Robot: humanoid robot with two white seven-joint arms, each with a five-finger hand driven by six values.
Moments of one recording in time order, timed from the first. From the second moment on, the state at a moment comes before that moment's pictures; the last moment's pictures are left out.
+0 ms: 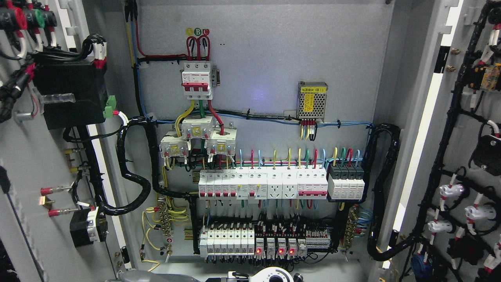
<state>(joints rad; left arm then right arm) 0.00 -0.04 -0.54 0.04 0.68 -0.10 -0.04 -0.75 0.04 0.76 -1.62 -0.64 0.44 0.68</state>
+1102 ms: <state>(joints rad) 0.00 -0.01 -0.54 0.04 0.68 -0.10 -0.04 -0.77 0.09 0.78 -1.60 -0.62 0.44 0.68</state>
